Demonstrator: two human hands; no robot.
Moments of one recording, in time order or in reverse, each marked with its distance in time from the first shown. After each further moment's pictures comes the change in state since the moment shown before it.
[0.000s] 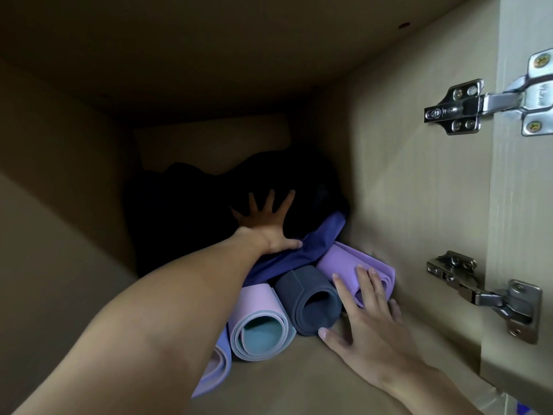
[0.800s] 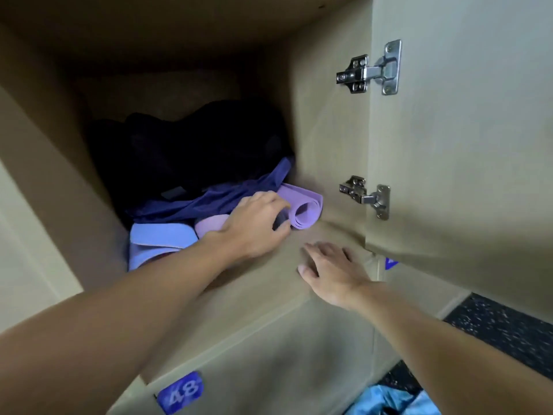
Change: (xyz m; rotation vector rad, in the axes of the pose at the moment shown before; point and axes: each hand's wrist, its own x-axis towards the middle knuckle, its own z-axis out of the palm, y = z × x) left_hand -0.181 0.058 -0.007 -0.261 0.185 0.487; right_hand -0.099 -0.007 -0.042 0.020 -0.178 0.119
